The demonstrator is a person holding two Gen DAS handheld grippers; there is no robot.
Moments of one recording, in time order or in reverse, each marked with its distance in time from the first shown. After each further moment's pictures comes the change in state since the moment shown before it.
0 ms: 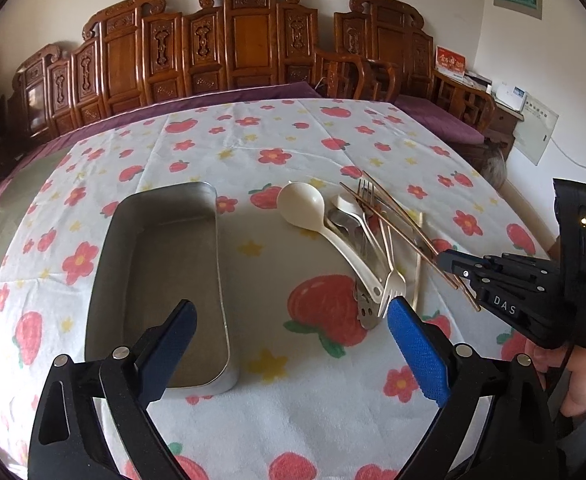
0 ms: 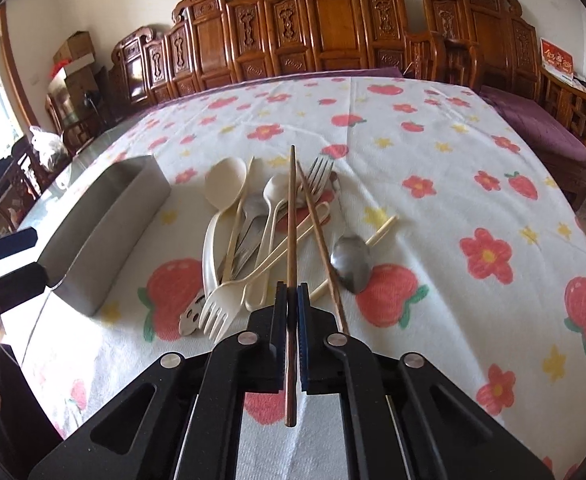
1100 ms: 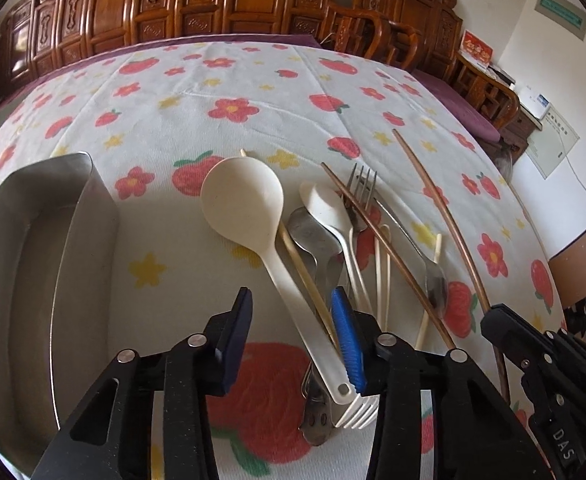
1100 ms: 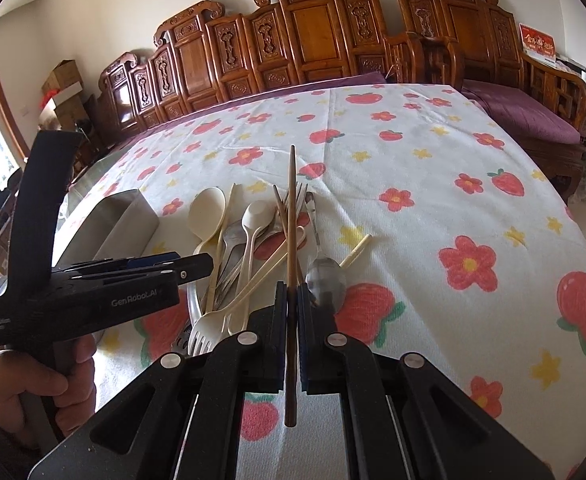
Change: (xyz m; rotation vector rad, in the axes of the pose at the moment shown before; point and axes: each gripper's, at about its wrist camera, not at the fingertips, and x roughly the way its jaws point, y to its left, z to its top) left arm 0.124 -0.028 0.039 -0.140 0.169 -0.059; right arm -0.005 -0.016 0.010 0.068 -0.036 -0.003
